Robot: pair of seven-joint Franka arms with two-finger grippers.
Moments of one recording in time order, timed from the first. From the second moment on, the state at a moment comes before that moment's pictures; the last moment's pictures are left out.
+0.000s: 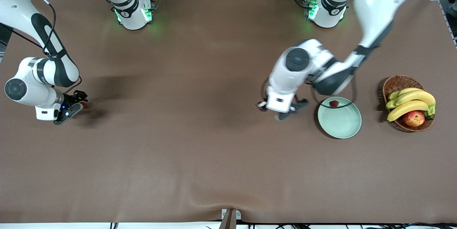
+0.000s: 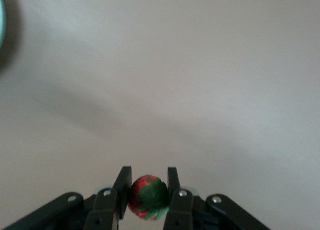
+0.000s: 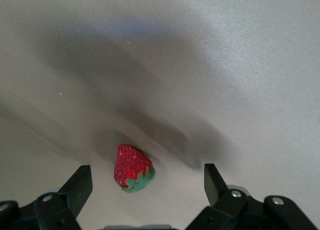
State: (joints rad) left arm 0.34 0.67 -1.03 -1.76 0.60 2.12 -1.38; right arm -0.50 0.50 0.16 -2.08 -0.32 2.42 -0.84
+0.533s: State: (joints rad) left arm 0.67 0.67 -1.07 -1.92 0.60 2.10 -0.98; right arm -0.50 0.50 0.16 -2.08 -0.32 2.43 -0.85
